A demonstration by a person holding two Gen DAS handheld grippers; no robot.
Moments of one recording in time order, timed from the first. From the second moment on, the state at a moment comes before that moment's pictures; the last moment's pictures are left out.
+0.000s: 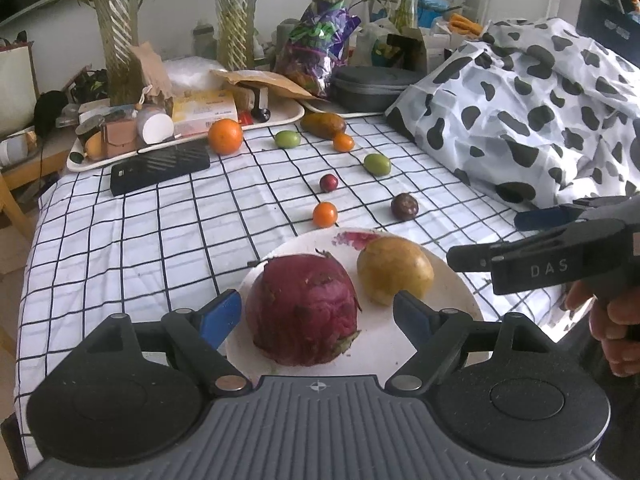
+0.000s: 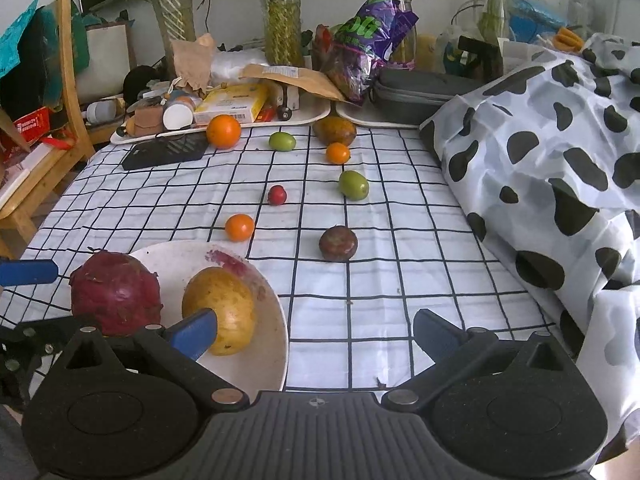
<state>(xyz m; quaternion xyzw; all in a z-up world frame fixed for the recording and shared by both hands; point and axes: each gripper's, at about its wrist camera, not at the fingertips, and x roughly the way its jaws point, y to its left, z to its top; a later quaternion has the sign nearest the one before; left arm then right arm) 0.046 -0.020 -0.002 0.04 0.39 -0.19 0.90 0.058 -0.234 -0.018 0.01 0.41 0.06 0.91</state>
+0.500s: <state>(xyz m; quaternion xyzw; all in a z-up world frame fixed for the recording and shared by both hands) 0.074 -0.021 -0.001 0.04 0.39 -0.20 0.90 0.074 -0.241 -0.023 0.00 0.41 0.04 0.91</state>
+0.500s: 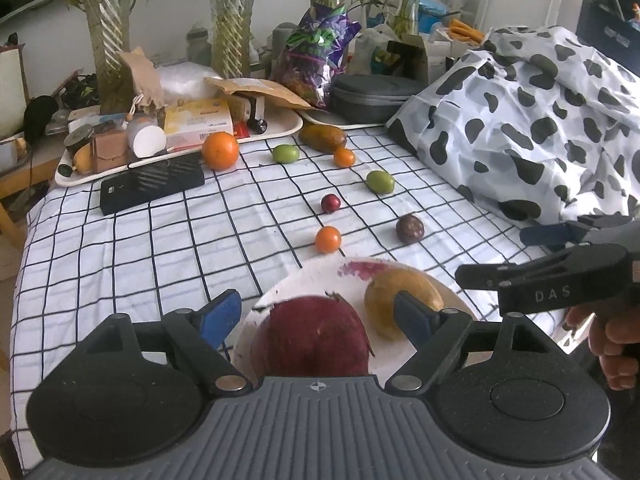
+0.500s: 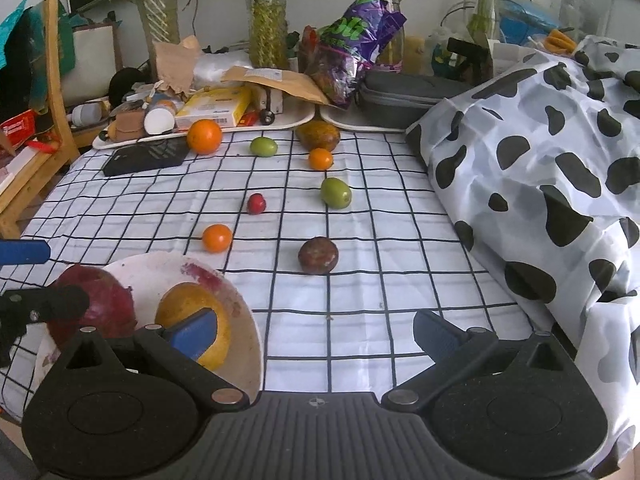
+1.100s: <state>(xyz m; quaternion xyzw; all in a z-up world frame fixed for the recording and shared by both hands) 0.132 -0.029 -0.009 0.04 0.40 -0.23 0.88 0.120 -0.240 -0.034 -0.02 0.42 0.05 0.91</state>
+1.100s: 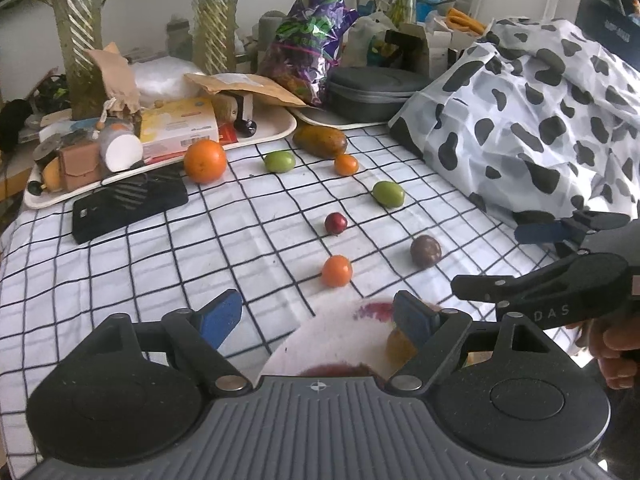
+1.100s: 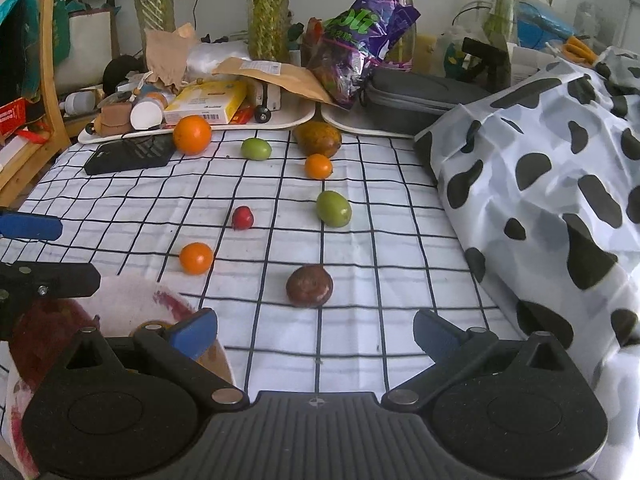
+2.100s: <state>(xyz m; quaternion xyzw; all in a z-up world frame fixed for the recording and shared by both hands) 0.232 -0.068 -0.056 0.08 0.52 -0.34 0.78 0.189 -0.262 -0.050 -0.04 0.46 0.05 0.89</state>
